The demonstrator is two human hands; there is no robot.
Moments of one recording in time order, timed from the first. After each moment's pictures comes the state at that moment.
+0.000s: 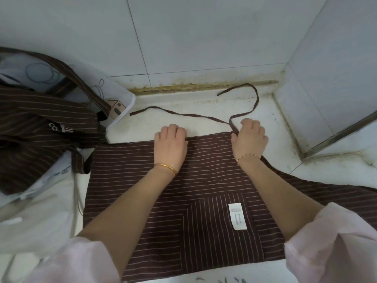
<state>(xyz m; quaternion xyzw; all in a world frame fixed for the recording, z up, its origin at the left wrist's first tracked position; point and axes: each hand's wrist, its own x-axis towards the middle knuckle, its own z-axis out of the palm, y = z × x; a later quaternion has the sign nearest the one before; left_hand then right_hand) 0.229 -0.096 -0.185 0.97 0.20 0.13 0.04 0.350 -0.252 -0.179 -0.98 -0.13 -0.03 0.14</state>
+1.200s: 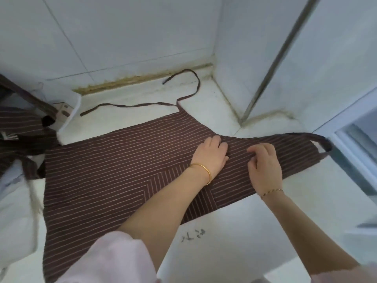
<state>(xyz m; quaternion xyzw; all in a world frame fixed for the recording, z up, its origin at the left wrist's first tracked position) 0.241 -0.295 -0.168 0.99 -0.08 -0.04 0.12 0.249 -0.455 -0.164 -0.95 -0.10 -0.07 0.27</state>
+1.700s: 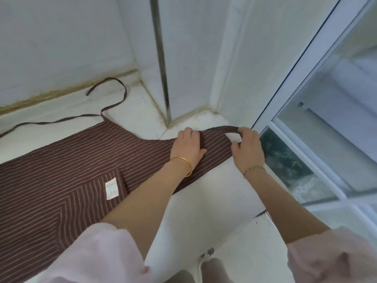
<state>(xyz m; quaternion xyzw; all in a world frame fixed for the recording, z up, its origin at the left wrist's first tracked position) 0.305 -0.455 -0.156 0.99 -0.03 -0.03 0.14 0.315 -0.620 -0.146 -0.96 0.04 -0.02 0.28</state>
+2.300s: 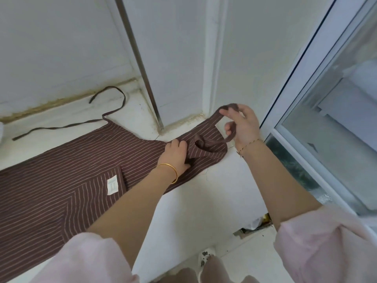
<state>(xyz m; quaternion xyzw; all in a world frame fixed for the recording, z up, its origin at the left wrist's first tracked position) 0.311 -0.469 -0.152 0.98 0.05 -0.13 0.11 0.385 -0.640 -0.104 -0.61 0.09 0.09 0.78</state>
